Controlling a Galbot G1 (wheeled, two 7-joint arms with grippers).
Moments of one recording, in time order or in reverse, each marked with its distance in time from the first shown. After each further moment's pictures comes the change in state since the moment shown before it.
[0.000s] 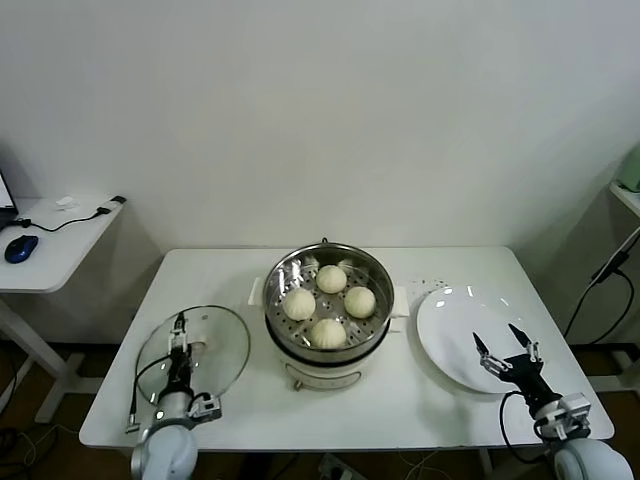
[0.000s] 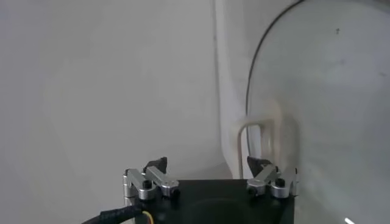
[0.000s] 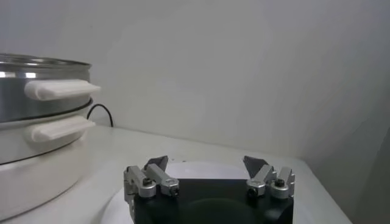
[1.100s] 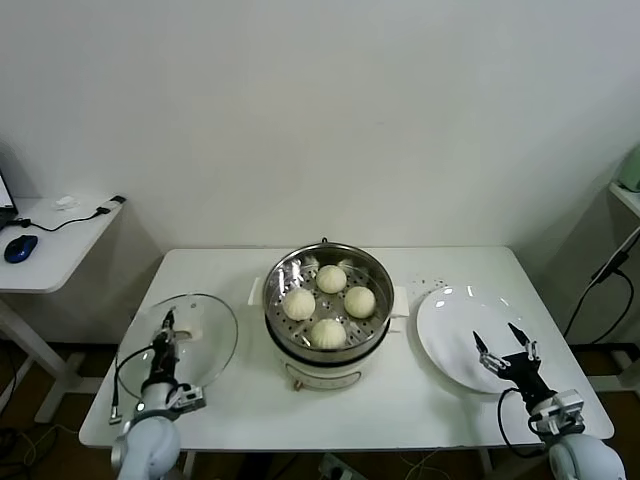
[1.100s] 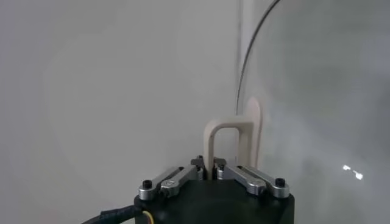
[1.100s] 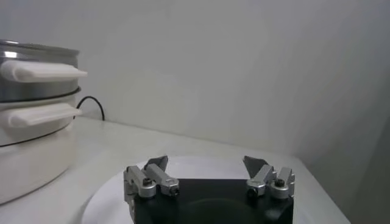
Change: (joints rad) left arm 0.016 0.078 -0.021 -0.082 -0.135 -0.018 0.000; right arm 0.065 0.033 0.003 -0.089 -0.051 0.030 -0.022
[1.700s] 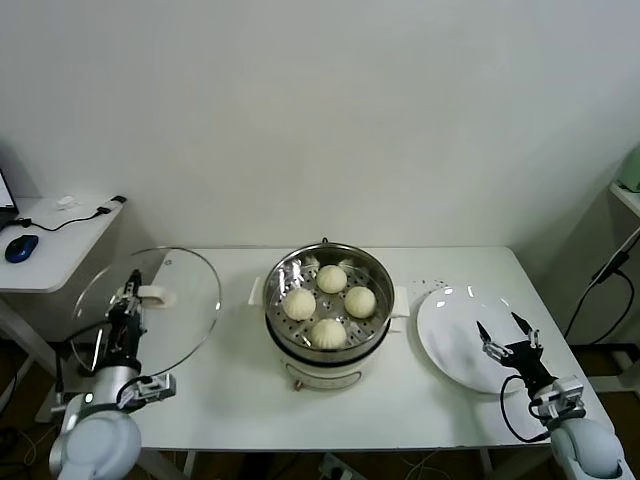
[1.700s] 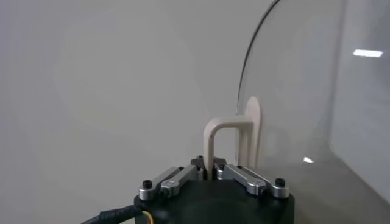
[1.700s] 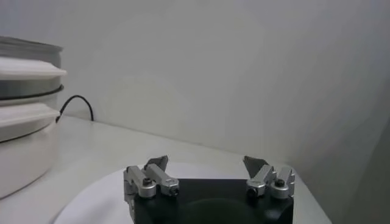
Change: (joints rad) left arm 0.152 0.226 0.024 -0.482 -0.130 0.177 0.135; right arm 0.079 -0.032 -0.030 -0.064 -0.014 0.002 0.012
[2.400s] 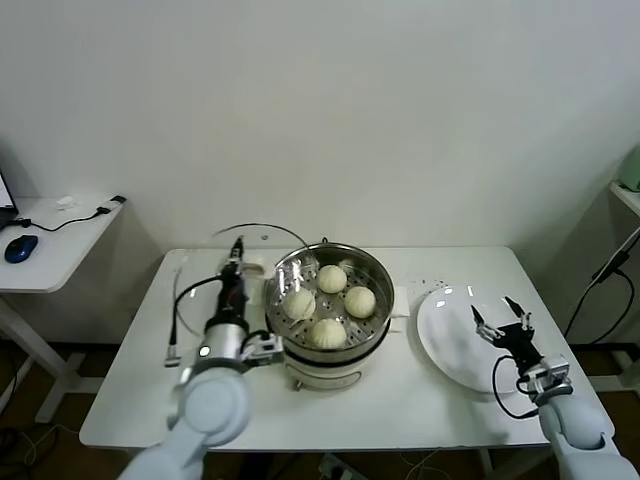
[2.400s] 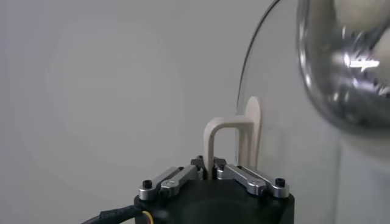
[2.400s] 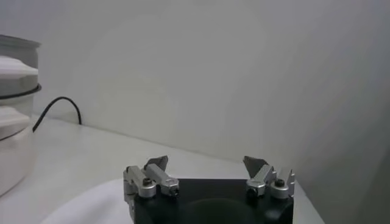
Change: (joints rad) left arm -0.391 -0.021 0.585 -0.029 0.214 0.371 0.358; right arm 0.124 0.005 -0.050 -0.092 -0.029 0.004 0.015
